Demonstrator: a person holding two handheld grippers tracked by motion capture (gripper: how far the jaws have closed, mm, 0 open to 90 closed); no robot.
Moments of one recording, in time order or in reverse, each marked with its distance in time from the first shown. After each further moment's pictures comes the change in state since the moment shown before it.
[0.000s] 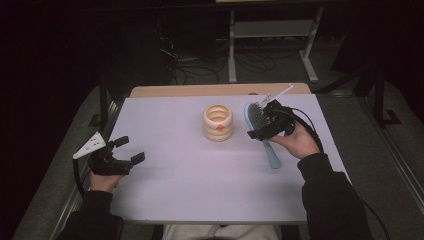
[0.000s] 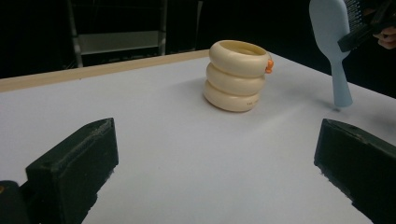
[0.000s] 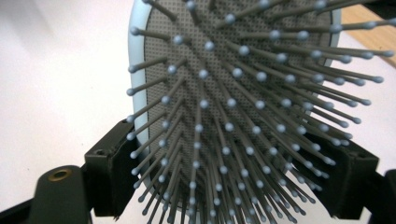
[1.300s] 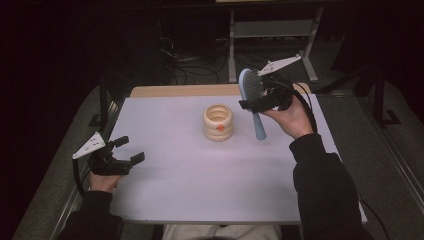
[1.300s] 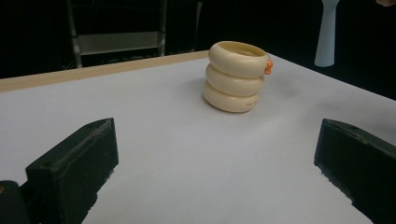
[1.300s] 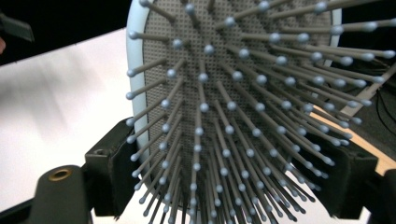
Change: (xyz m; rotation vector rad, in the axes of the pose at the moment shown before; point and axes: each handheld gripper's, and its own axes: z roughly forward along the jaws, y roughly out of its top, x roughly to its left) left arm 0.000 0.000 -0.001 -0.004 -0.003 -0.003; right arm -0.002 0.060 -0.040 -0.240 -0.041 -0.027
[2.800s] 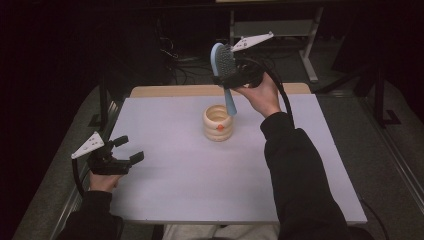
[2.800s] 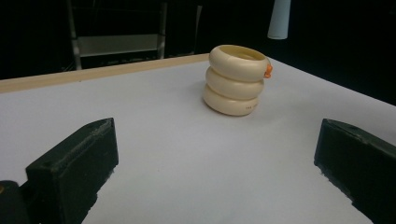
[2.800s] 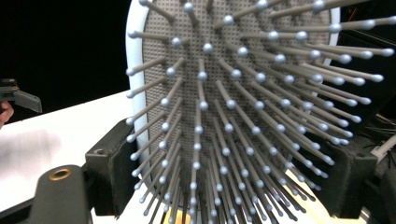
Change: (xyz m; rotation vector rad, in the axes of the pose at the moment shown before) left arm 0.001 0.000 -0.001 -0.013 -0.003 -0.012; right arm 0.004 0.069 0.044 -0.168 0.043 -0.061
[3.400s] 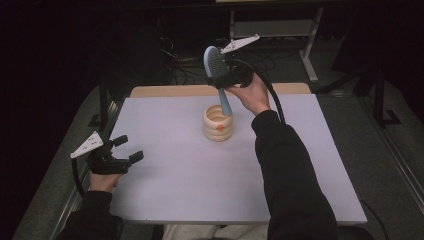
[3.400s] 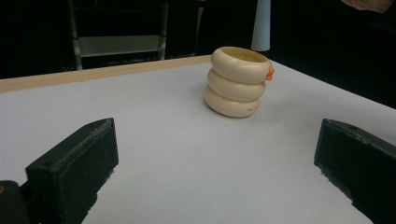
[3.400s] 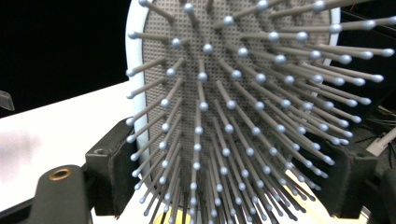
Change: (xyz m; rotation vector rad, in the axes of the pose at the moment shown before) left arm 0.003 0.000 0.000 -0.004 0.003 -0.010; right arm -0.007 -0.003 0.035 0.037 -0.013 0.005
